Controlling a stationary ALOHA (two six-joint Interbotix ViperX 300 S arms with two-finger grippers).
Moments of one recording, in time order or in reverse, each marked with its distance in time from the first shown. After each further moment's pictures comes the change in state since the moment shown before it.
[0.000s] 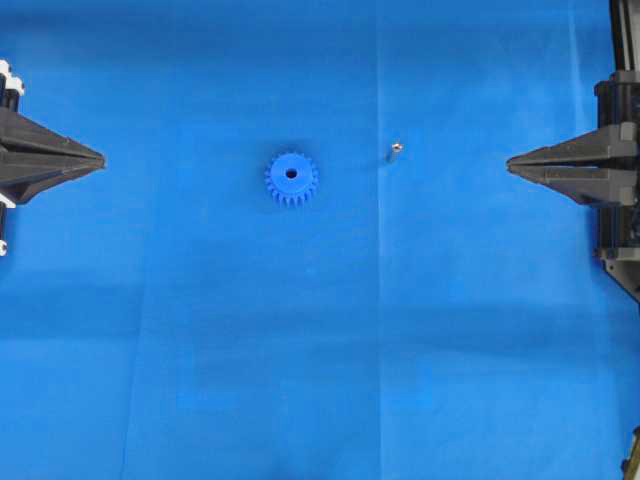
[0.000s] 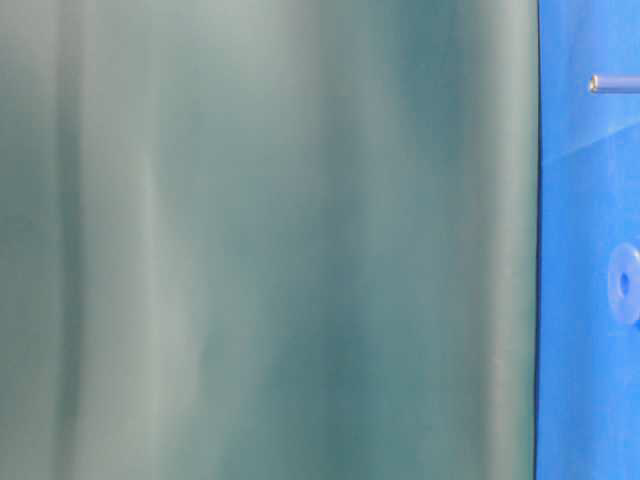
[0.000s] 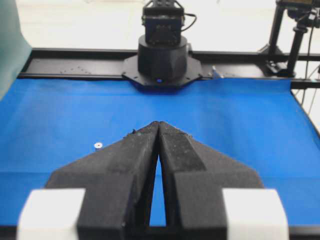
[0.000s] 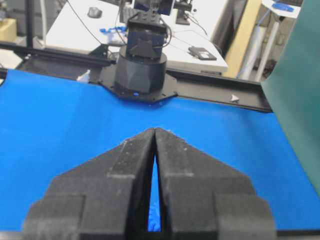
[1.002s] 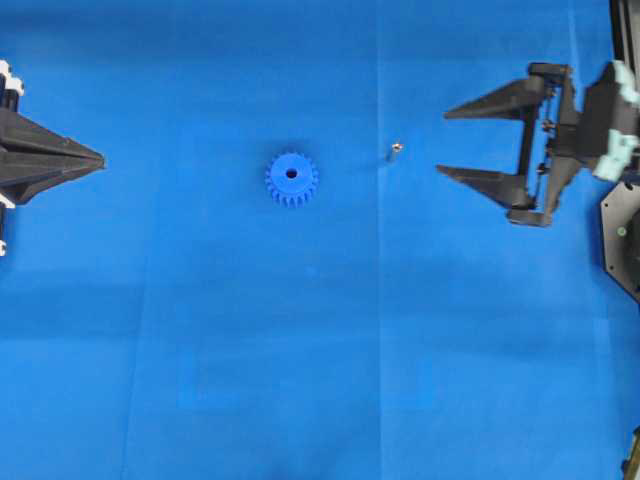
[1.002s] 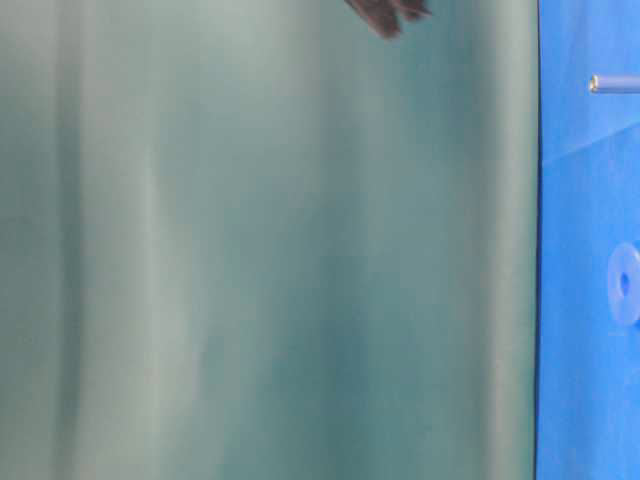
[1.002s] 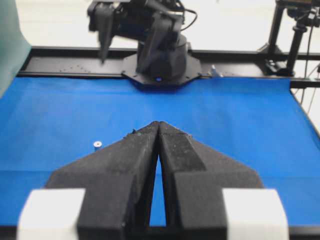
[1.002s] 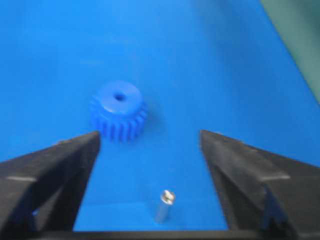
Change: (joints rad) left arm 0.000 -0.003 -0.002 0.000 0.008 -0.005; right arm -0.201 0.431 0.006 0.021 -0.110 0.003
